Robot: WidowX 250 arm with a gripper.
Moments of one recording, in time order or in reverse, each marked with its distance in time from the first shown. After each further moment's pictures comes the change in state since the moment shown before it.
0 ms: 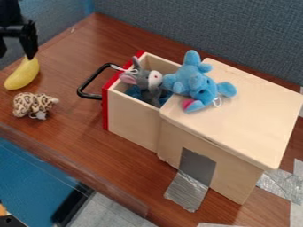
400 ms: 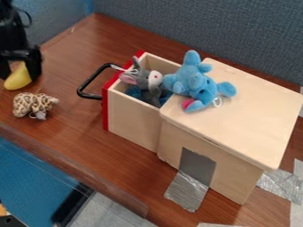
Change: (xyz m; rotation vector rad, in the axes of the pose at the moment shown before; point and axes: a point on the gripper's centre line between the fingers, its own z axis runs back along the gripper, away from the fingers) arm -0.012 -0.009 -0.041 0.005 0.078 -0.005
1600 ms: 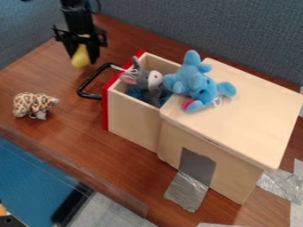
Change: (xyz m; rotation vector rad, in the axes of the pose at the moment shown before) arm 0.073 -0.101 -0.003 -0.041 -0.071 -0.112
